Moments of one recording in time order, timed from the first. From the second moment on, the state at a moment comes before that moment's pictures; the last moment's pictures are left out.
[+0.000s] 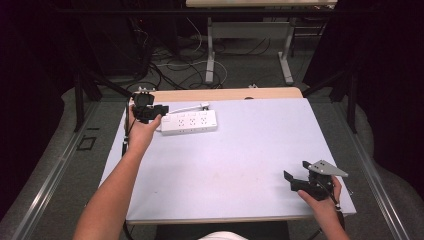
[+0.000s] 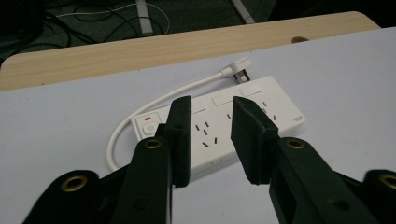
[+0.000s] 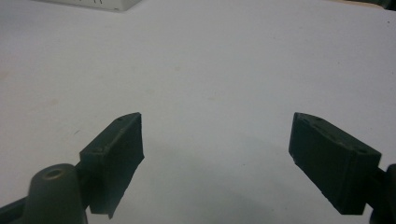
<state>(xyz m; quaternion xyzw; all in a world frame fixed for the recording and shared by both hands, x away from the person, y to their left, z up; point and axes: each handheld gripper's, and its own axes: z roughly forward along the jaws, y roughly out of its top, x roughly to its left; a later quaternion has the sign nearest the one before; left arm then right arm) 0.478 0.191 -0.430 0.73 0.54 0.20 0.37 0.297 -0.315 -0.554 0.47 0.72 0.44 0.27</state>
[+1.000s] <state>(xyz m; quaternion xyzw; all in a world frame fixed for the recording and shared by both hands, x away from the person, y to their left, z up) 0.522 0.179 -0.452 0.71 0.59 0.21 0.33 0.294 -0.315 -0.555 0.48 0.71 0.44 0.27</state>
